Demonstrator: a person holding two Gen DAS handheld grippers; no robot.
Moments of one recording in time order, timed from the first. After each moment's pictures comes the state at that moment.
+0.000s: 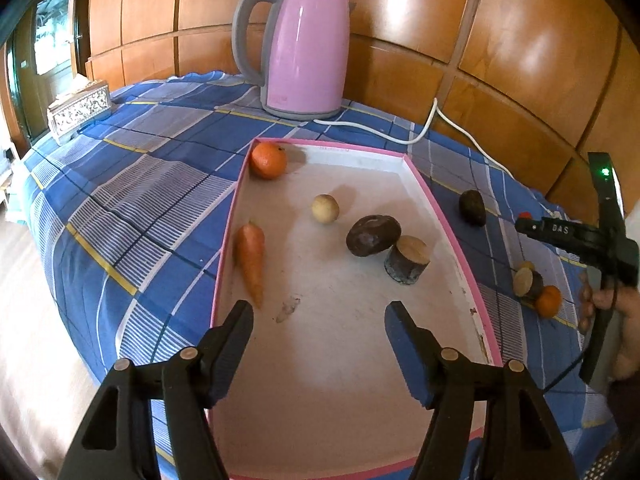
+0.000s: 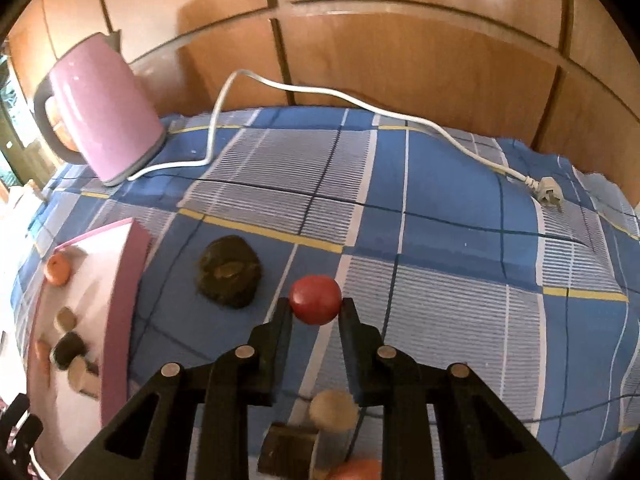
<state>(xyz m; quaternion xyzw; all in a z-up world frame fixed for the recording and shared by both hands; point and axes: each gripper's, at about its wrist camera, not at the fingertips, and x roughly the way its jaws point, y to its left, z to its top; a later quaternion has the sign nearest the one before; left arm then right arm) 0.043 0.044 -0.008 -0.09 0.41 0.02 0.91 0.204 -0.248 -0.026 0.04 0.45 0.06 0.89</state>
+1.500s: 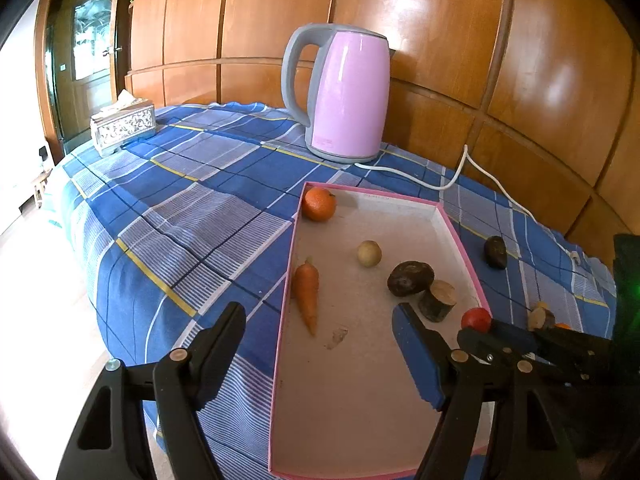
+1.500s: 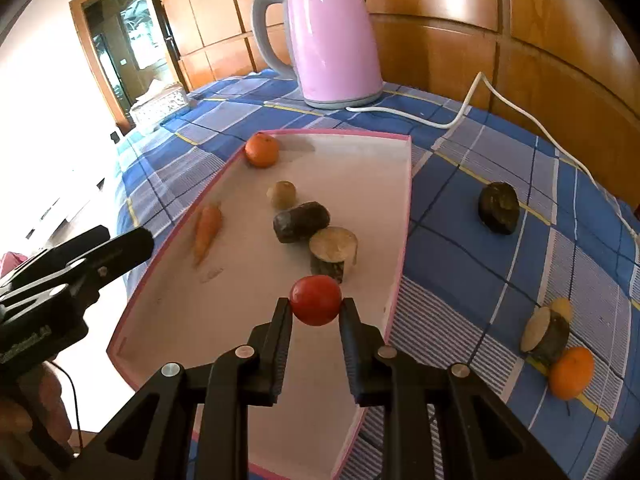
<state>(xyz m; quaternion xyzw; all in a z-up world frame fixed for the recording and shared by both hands) 0.026 0.069 0.016 -0.10 0.35 0.08 0.93 0.083 -0.107 -0.019 -0.05 0.44 0.27 0.86</state>
